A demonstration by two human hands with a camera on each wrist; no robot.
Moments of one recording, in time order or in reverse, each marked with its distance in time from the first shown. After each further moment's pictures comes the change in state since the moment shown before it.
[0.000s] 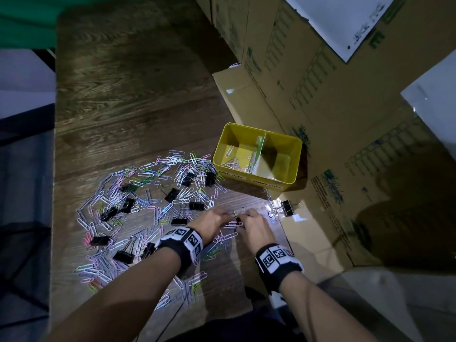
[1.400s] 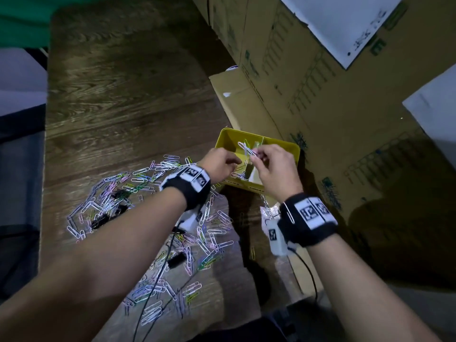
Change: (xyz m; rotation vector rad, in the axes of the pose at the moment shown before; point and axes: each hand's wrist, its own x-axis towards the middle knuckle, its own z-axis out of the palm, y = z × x) left_hand 0.096 0.007 -0.127 -0.242 0.178 -0.279; right_hand 0.053 -0.020 -0.156 0.236 0.469 -0.141
